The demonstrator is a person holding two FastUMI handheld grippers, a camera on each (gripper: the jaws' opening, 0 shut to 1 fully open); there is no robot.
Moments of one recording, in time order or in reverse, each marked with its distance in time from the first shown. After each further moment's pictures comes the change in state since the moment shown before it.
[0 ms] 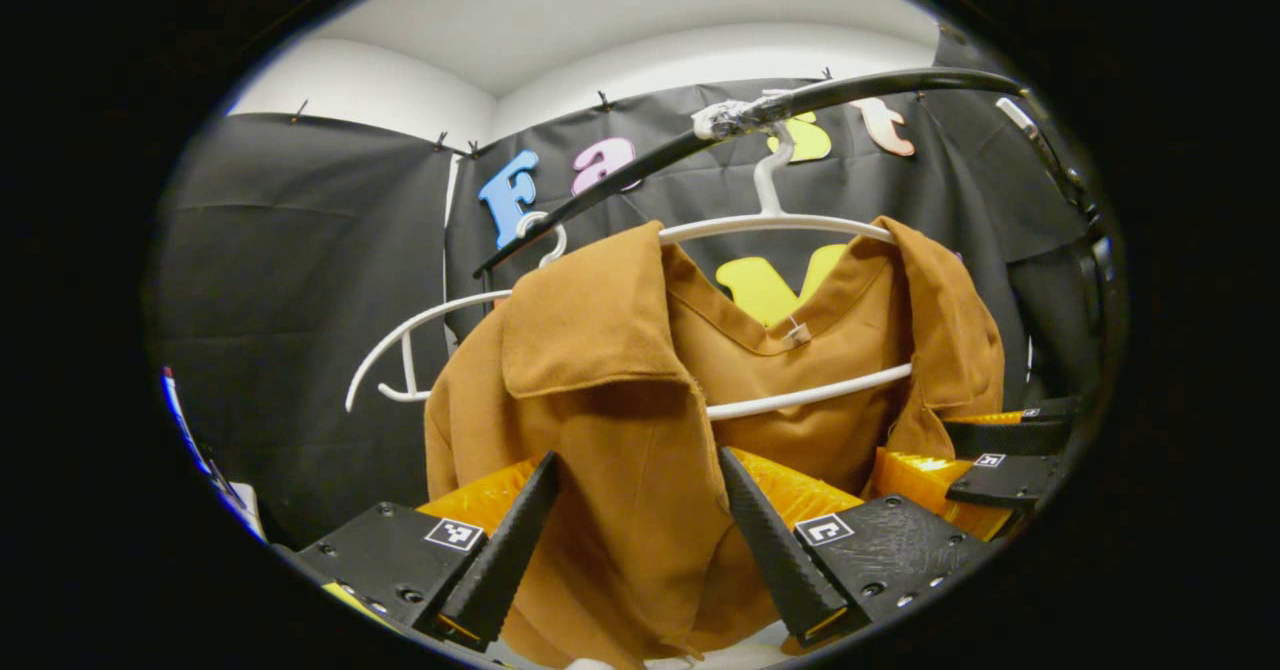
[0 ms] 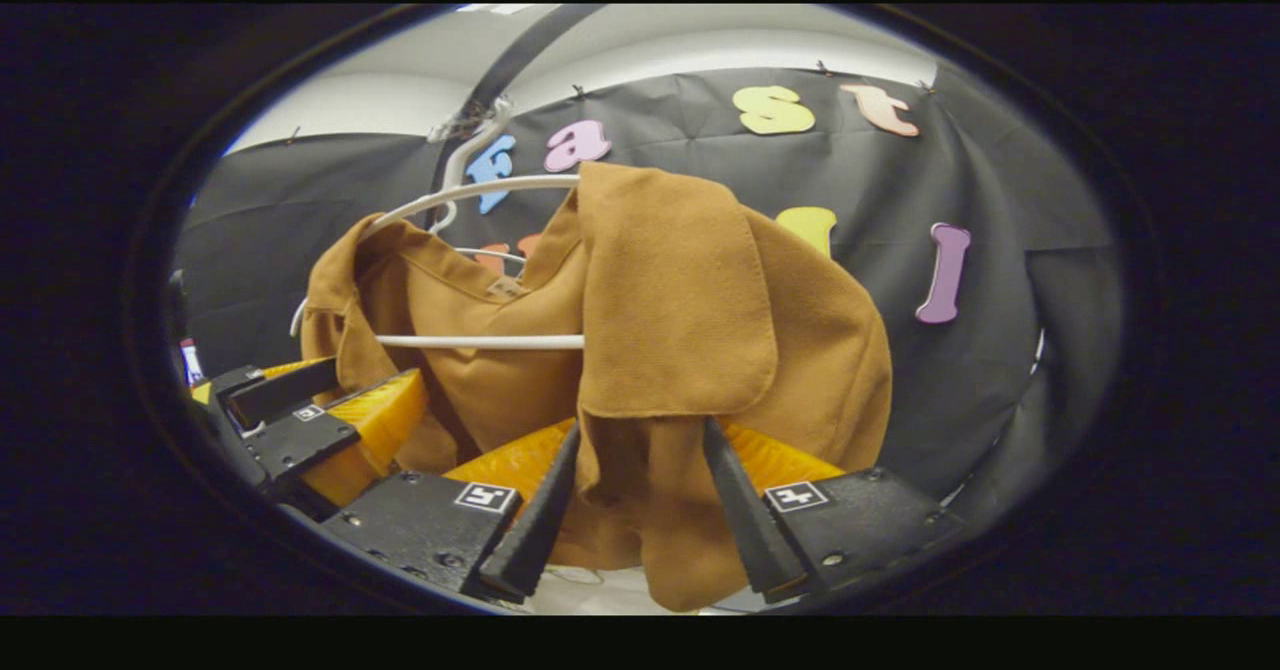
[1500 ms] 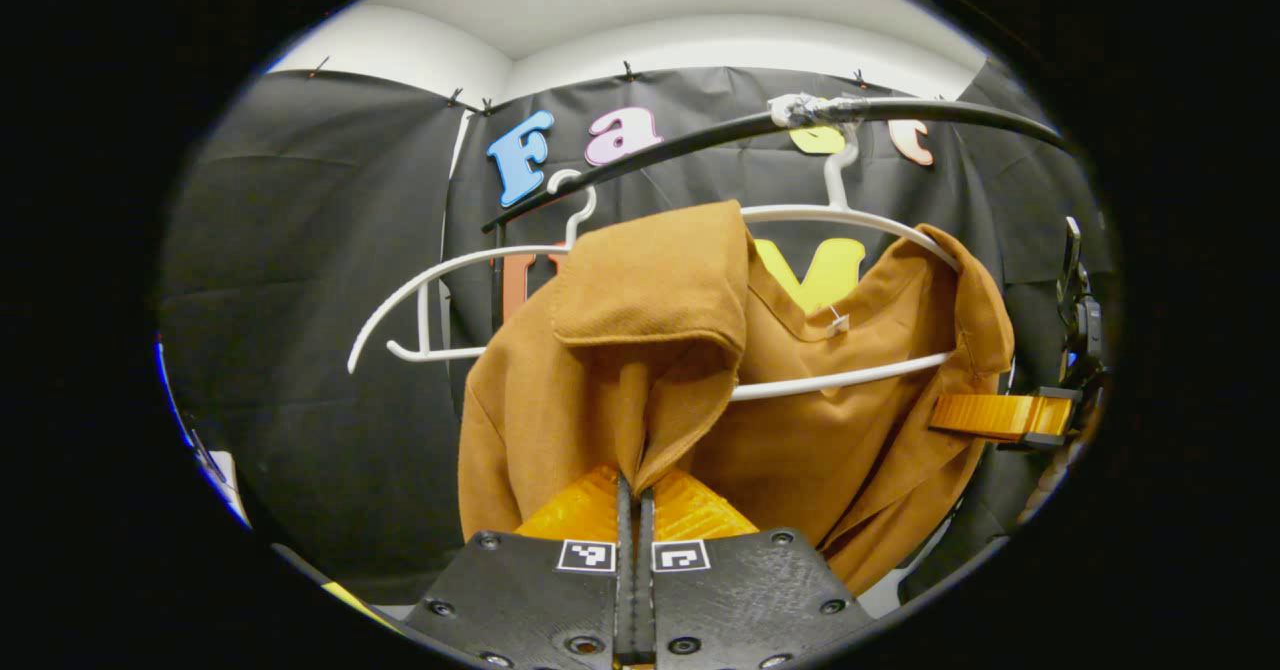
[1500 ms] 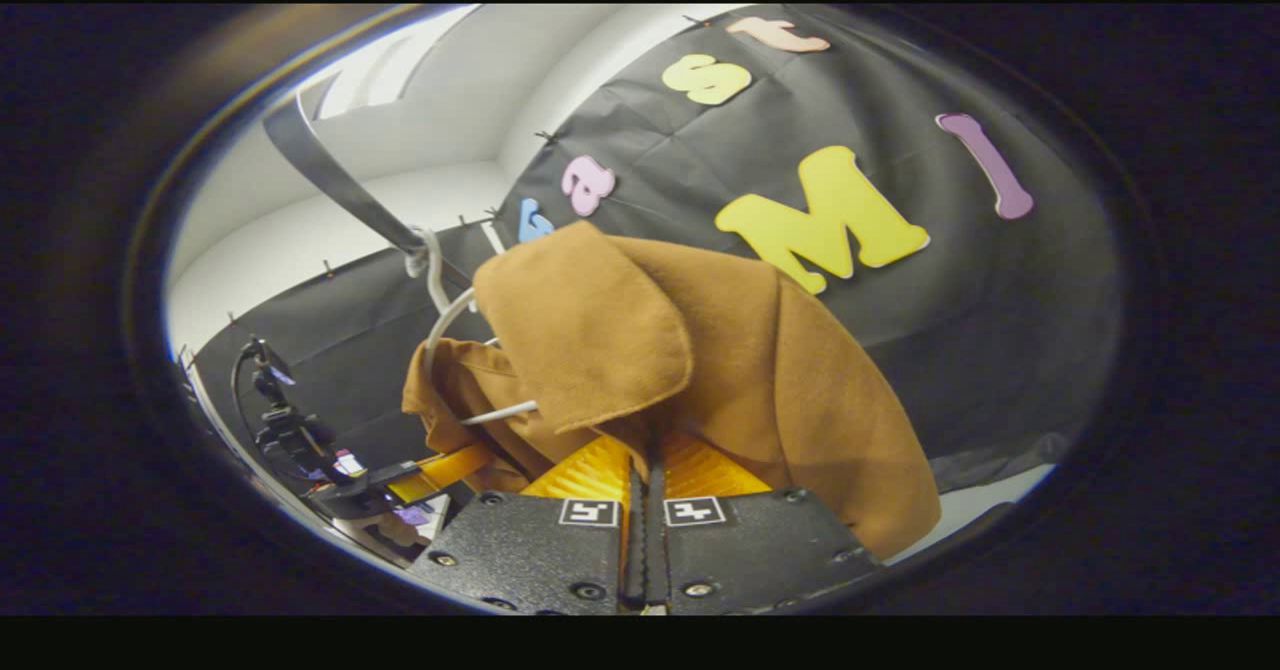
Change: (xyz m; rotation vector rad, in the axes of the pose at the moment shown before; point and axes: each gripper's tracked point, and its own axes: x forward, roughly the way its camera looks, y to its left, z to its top) left arm -0.007 0.029 -0.005 -0.101 0.086 -0.064; right arm -0.023 -0.010 0.044 0.383 -0.026 0.521
